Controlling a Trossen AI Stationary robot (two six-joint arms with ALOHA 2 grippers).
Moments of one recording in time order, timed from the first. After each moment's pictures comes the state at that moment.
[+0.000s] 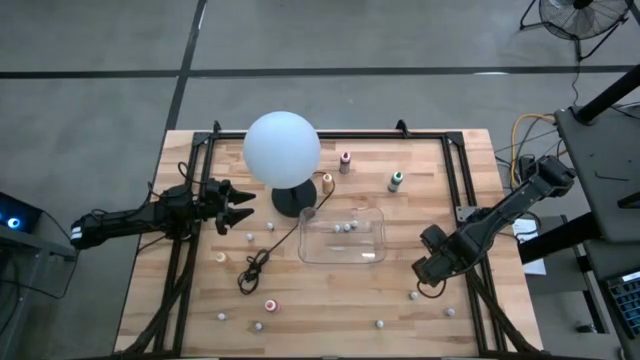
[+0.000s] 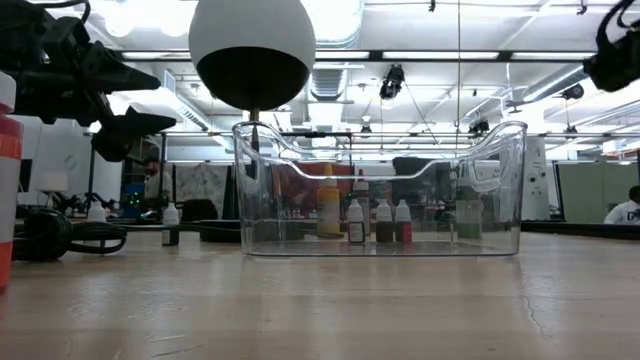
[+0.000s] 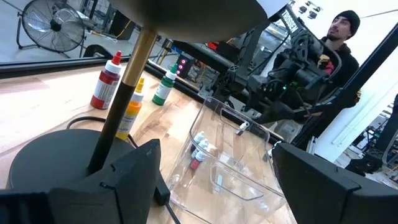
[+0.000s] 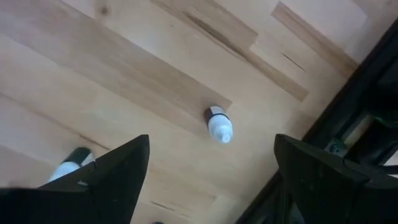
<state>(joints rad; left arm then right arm) 0.17 0.10 0.01 0.01 0.03 -0.50 0.65 1.29 0.84 -1.17 0.01 1.70</state>
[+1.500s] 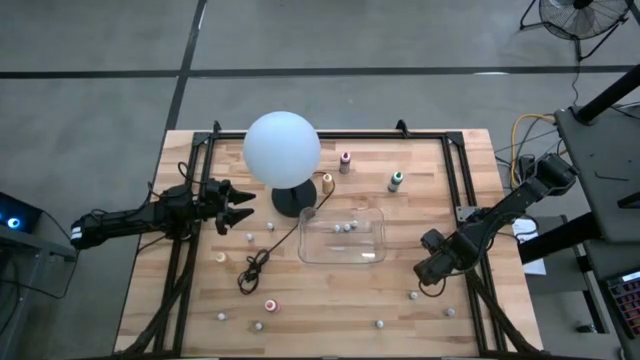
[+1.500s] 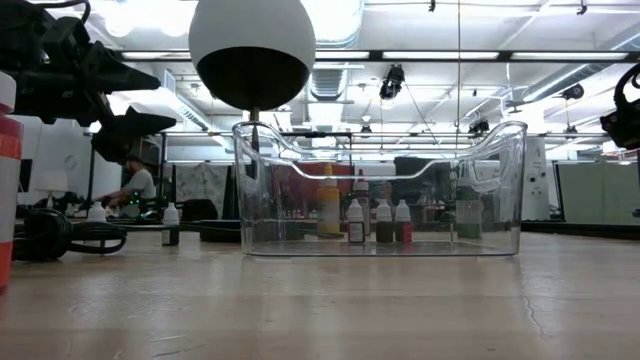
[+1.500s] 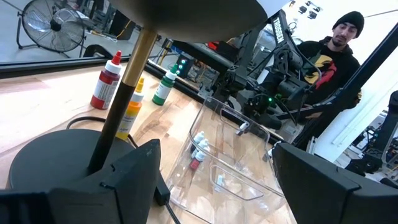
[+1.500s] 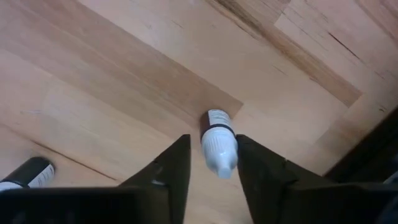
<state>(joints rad) 0.17 0.10 0.01 0.01 0.03 -0.50 0.66 1.24 0.60 -0.90 -0.06 1.70</state>
